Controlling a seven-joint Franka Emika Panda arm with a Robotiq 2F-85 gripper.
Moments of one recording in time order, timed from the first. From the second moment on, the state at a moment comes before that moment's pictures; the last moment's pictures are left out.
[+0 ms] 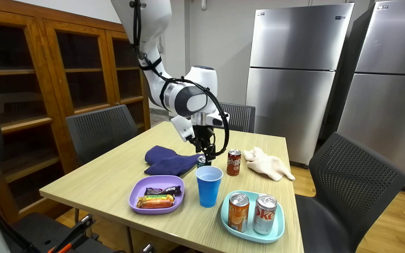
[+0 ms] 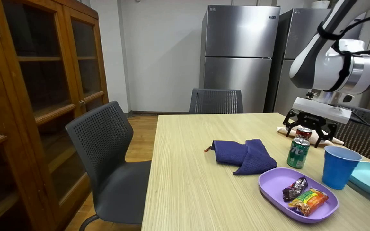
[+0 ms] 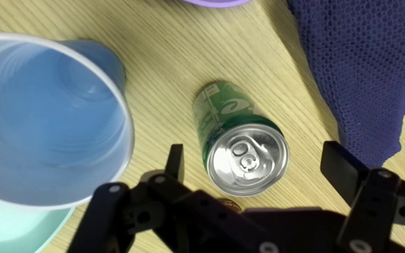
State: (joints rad) arm -0.04 0.43 -0.12 -2.22 0.28 2.78 0.28
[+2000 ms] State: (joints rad) arm -0.04 0.50 -0.12 -2.17 0.28 2.78 0.32
